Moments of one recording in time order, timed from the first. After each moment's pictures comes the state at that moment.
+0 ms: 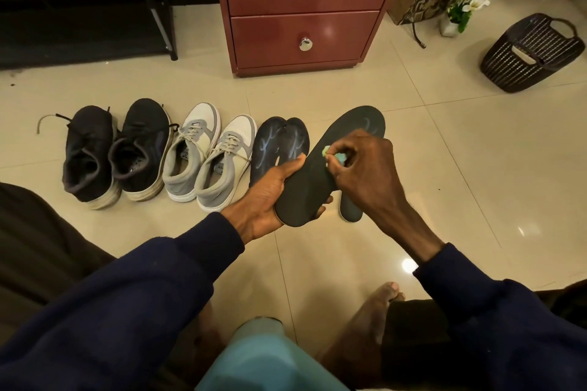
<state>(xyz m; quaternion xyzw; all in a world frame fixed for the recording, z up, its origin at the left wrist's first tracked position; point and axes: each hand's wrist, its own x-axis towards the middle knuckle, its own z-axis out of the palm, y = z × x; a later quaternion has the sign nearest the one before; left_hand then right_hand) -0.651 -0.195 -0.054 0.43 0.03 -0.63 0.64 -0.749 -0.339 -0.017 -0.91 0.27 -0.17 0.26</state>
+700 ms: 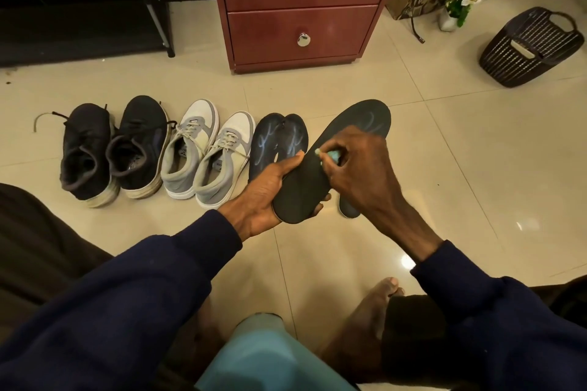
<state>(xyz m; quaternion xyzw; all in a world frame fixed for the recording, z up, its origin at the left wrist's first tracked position) -0.653 -0.193 -0.056 0.43 0.03 -0.64 0.64 -0.750 -0.335 -0.018 -0.93 0.22 -0.18 0.26</state>
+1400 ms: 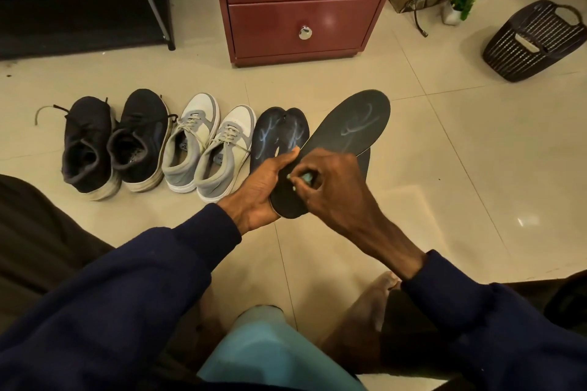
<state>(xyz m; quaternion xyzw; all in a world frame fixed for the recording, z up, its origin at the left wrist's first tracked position) -0.648 -0.189 -0.062 0.42 0.07 -0.63 0.65 -0.758 -0.291 -0.019 -0.94 0.14 -0.13 0.30</state>
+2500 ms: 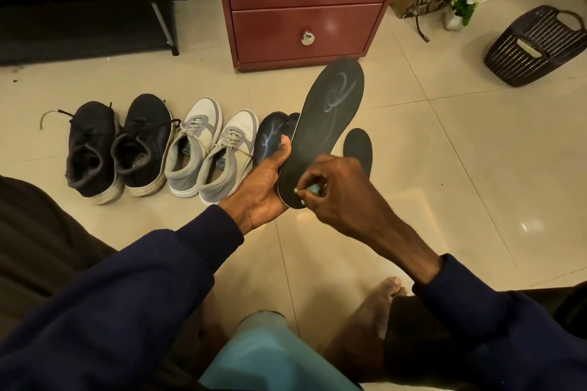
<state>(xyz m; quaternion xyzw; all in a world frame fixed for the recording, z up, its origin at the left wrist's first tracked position) -0.642 -0.195 -0.069 0.37 0.05 -0.58 0.72 -0.761 -0.297 -0.006 -0.94 0.17 -0.03 0.30</state>
